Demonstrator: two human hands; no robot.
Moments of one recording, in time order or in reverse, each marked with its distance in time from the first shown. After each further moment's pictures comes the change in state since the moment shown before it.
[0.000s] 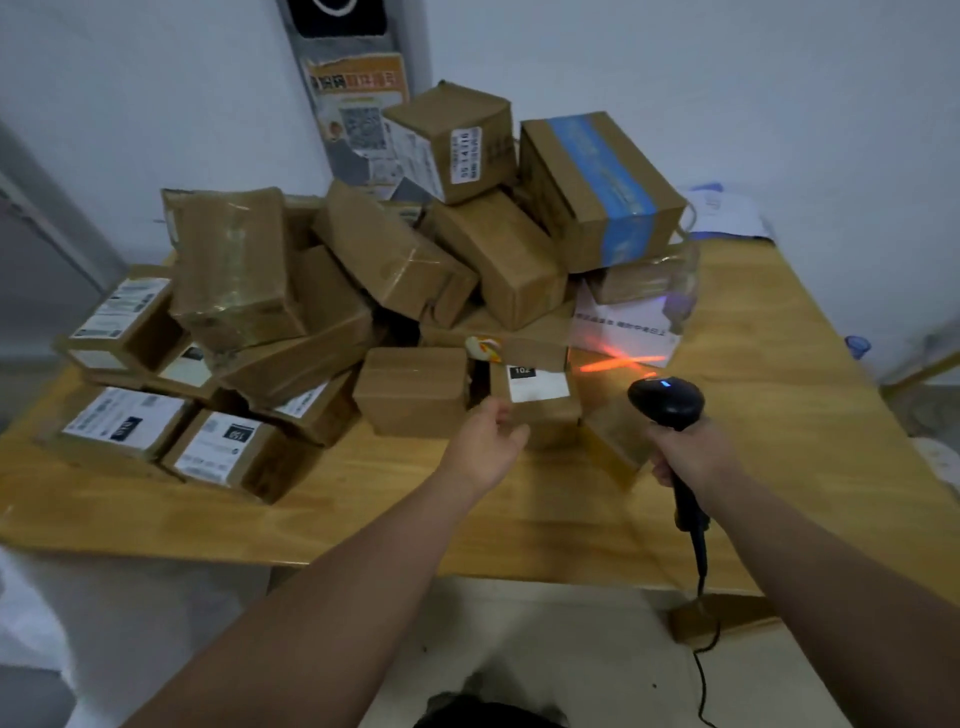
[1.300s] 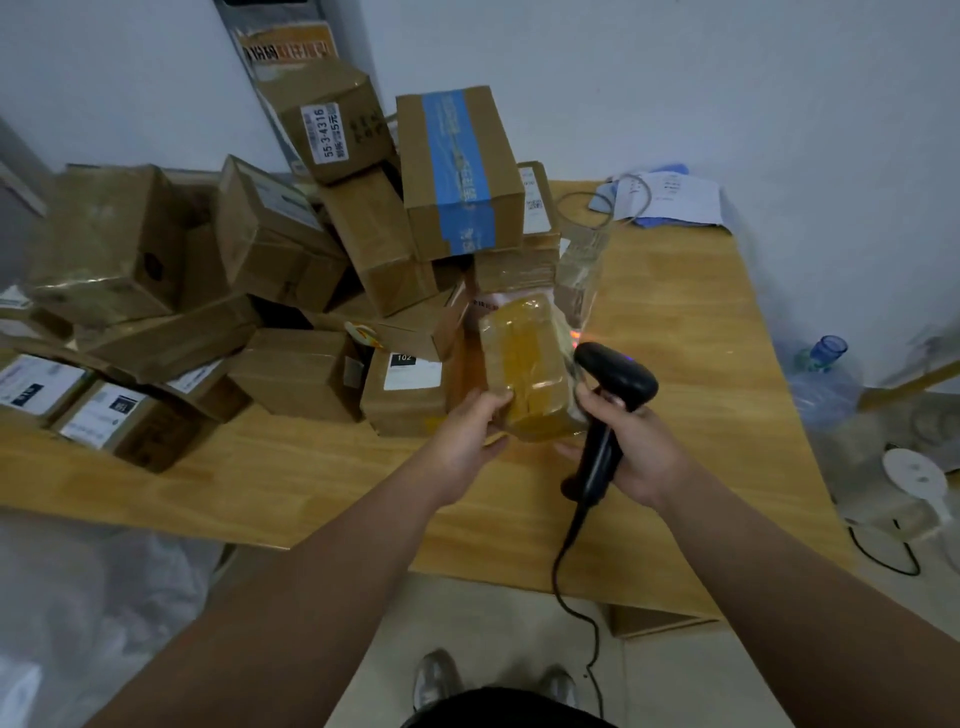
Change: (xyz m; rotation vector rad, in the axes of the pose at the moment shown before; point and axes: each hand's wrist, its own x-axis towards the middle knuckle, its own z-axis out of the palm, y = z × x) left_hand 0.013 0.095 0.137 -0.785 -0.067 -0.271; right_hand 0.065 0.026 -0.108 0.633 -0.568 0.093
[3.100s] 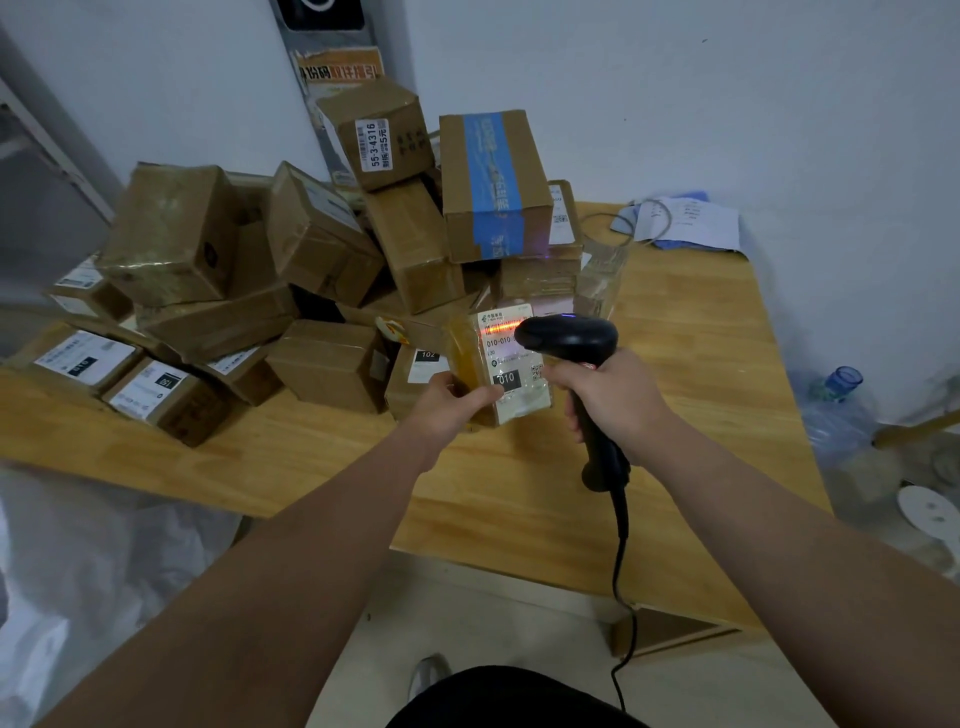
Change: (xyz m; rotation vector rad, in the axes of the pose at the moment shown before) left_hand 0.005 0.009 -0.044 0.382 0.223 0.105; right_hand -0.039 -0.038 0.064 -0.692 0.043 -0.310
